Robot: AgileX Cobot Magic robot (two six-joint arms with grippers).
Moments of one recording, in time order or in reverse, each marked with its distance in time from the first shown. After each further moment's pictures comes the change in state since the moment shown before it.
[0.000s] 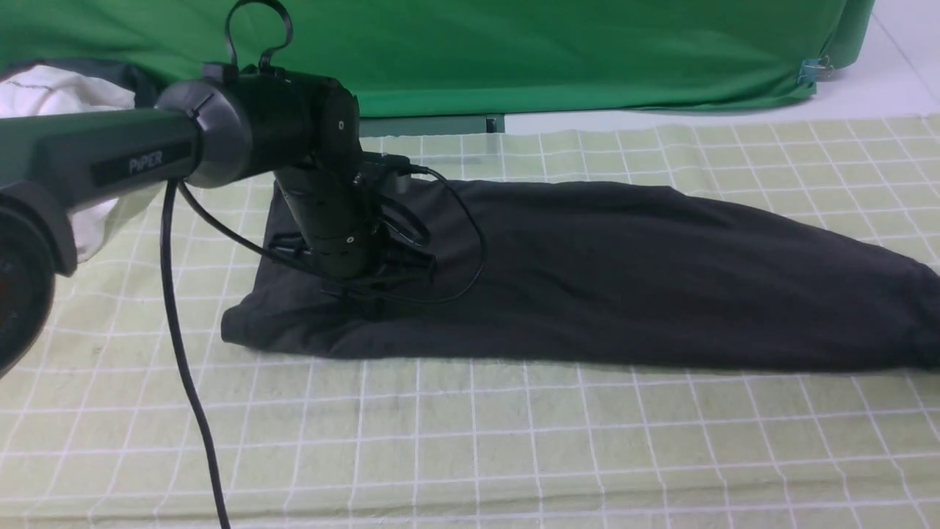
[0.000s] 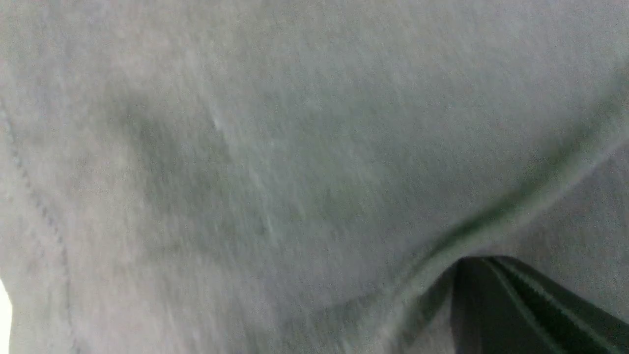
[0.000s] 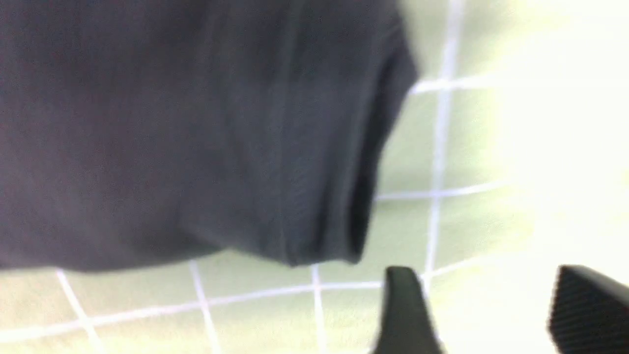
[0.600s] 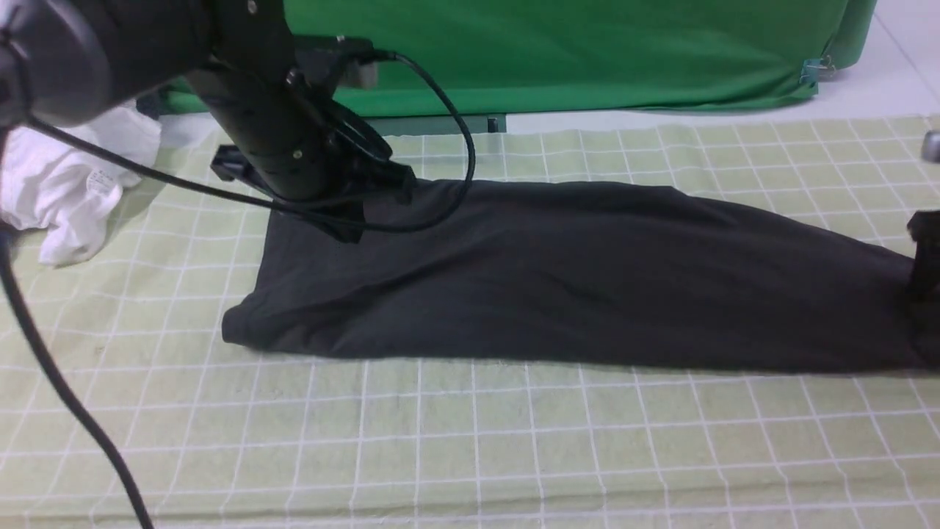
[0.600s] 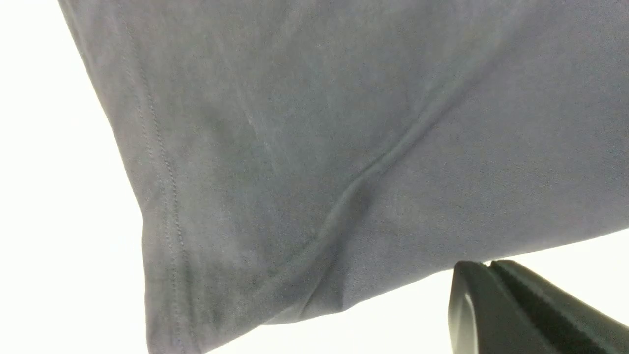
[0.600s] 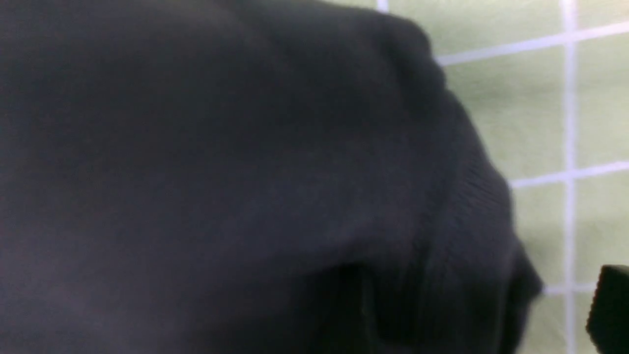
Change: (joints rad) right arm 0.004 0.166 -0.070 0.177 -0.118 0.018; left arm 0.001 -0.281 0.001 -0.002 0.065 0.000
